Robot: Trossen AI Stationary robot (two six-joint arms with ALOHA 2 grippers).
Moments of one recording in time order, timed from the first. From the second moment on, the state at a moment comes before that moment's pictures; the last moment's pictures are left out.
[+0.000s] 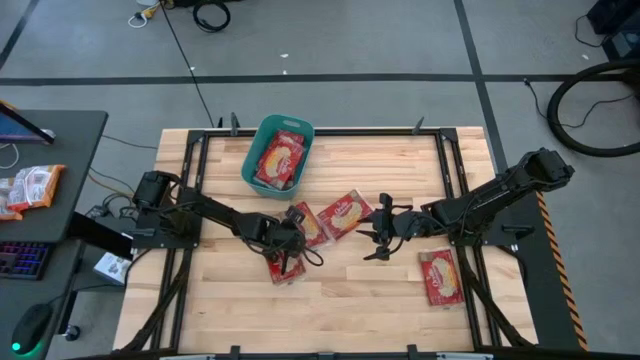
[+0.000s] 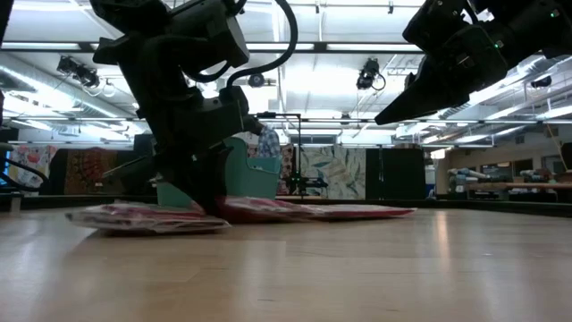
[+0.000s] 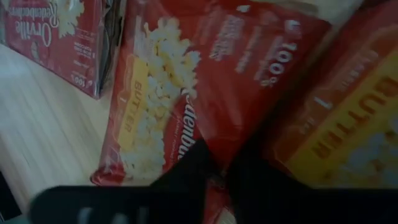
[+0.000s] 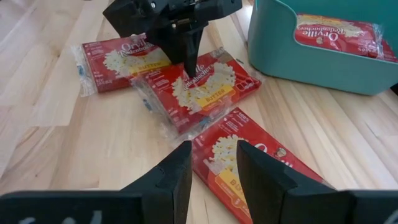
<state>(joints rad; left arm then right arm) -0.21 1.79 0.91 -0.30 -0.40 0.54 0.28 1.26 0.51 0.19 0.42 0.12</state>
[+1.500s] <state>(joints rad) 0.29 1.49 1.29 -0.64 -0.27 -0.43 0.31 1.26 0.51 0.21 0.43 0.11</state>
